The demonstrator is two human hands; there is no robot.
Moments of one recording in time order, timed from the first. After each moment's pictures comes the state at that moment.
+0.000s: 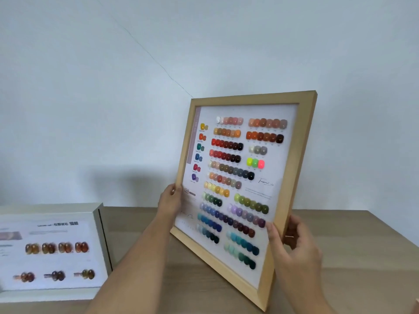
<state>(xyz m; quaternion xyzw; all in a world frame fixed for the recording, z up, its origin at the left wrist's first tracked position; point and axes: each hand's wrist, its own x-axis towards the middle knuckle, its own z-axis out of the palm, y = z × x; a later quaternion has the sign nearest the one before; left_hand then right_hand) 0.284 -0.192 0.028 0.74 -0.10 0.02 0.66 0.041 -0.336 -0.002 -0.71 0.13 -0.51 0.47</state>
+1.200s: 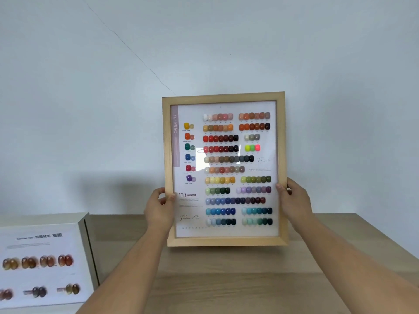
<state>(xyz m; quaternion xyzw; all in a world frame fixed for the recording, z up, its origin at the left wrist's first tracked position) 0.265 -0.183 0.033 0.73 -0.07 0.13 0.67 0.129 -0.445 0.048 -0.75 0.22 -0.41 0.47</state>
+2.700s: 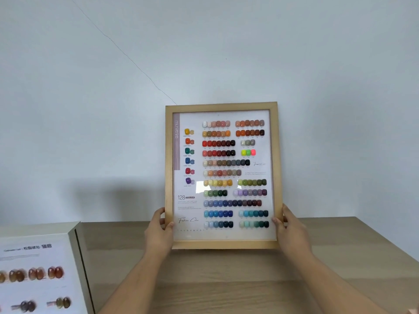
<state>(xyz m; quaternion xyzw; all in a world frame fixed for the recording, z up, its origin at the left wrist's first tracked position) 0.279 -0.180 -0.015 0.80 -0.11 0.09 0.59 0.120 -0.440 -0.016 -0.80 0.30 -0.35 0.37</state>
